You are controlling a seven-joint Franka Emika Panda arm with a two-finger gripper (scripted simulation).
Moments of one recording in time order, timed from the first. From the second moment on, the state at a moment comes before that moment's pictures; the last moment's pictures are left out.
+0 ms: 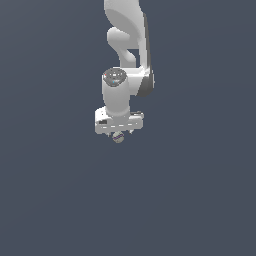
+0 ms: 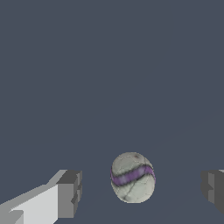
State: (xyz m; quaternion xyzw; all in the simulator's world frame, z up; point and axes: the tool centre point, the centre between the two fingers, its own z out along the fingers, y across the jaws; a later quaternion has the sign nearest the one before) arm -0.049 -0.038 0.123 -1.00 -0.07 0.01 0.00
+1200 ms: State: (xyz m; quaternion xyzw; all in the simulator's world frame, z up) arm -0.092 -0.053 0.074 -0.99 -0.15 0.00 0.00
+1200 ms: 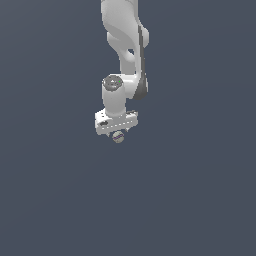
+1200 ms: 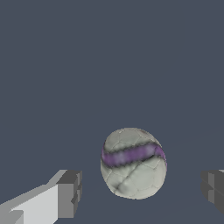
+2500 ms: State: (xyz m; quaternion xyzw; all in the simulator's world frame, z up) arm -0.094 -0.055 0.039 -0.99 -0.16 0.00 0.00
